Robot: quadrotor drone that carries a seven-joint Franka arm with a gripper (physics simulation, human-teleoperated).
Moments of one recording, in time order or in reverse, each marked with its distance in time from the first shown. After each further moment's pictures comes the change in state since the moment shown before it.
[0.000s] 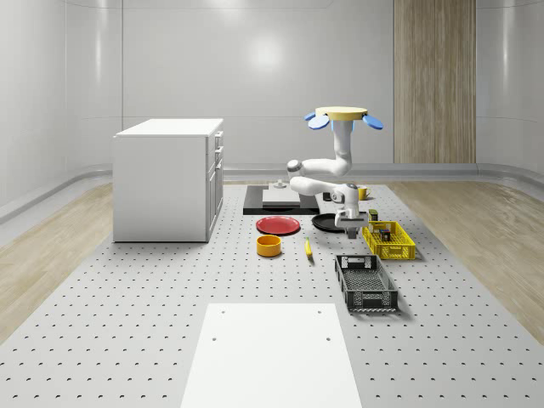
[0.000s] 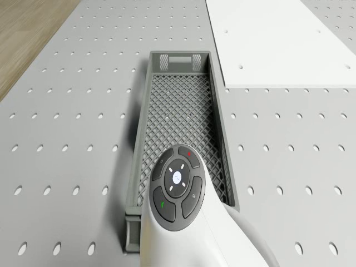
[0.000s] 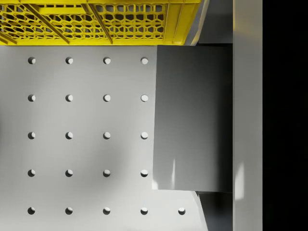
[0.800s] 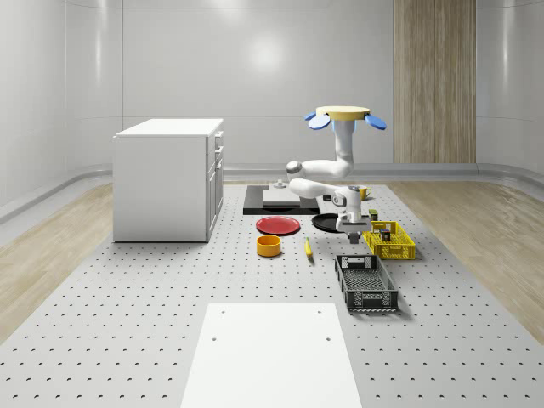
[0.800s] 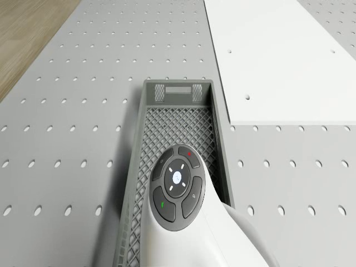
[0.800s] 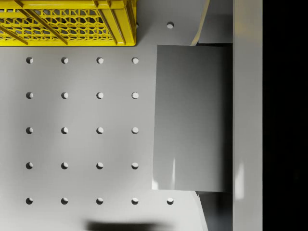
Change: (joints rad) arm 0.000 -0.001 0.000 0.000 0.000 0.001 0.000
